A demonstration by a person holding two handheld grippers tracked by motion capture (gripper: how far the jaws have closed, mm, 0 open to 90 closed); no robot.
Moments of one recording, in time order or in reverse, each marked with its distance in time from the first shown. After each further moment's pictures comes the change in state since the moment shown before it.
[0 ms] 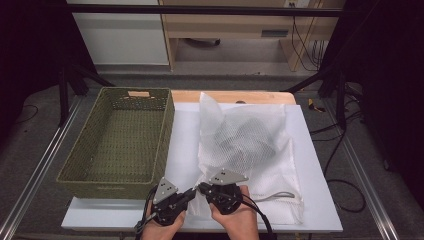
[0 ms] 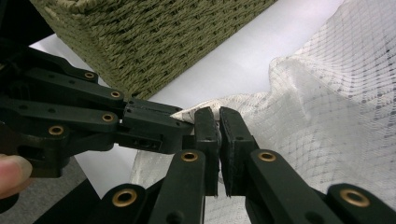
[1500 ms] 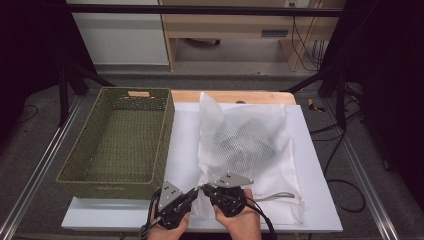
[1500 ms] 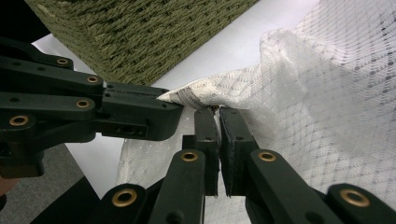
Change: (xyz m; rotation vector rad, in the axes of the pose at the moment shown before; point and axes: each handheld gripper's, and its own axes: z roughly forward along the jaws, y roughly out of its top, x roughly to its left) left arm -0.015 -0.001 0.000 -0.038 0.061 0.028; right arm -0.008 -0.014 -0.001 -0.010 0.002 0.036
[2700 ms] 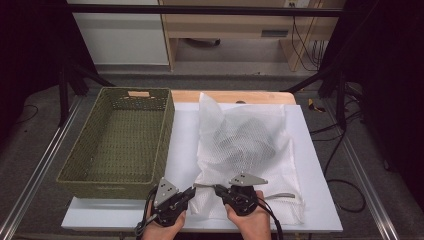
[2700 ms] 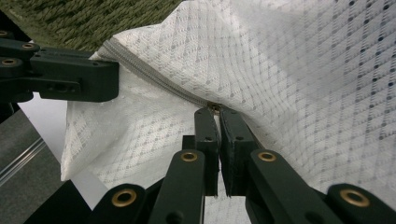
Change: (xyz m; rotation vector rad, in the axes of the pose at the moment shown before) left arm 0.009 0.005 -0.005 0.018 -0.022 0.006; right arm -0.027 -0.018 -0.009 0.003 -0.016 0.102
